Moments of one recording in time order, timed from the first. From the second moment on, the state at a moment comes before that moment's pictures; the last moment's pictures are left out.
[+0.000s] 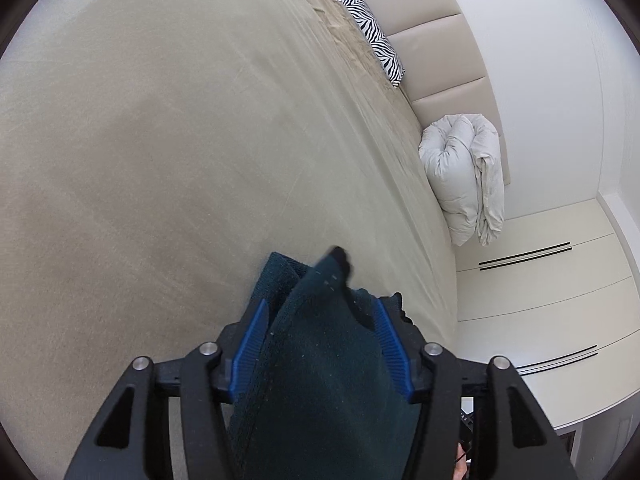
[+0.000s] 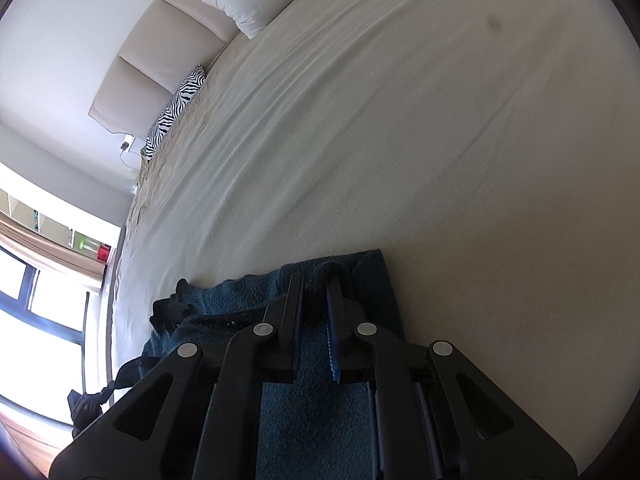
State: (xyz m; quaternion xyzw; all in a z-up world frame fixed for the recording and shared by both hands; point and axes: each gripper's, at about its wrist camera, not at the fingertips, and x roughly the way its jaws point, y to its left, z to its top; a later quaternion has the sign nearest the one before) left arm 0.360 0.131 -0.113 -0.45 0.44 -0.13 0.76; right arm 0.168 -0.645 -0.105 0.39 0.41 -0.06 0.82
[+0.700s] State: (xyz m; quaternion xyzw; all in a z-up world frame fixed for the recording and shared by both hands) left arm 0.259 0.099 -0.118 -0.29 0.47 -0.12 0.82; right arm 0.054 -0.595 -0.075 0.23 0.45 -0.10 0.86
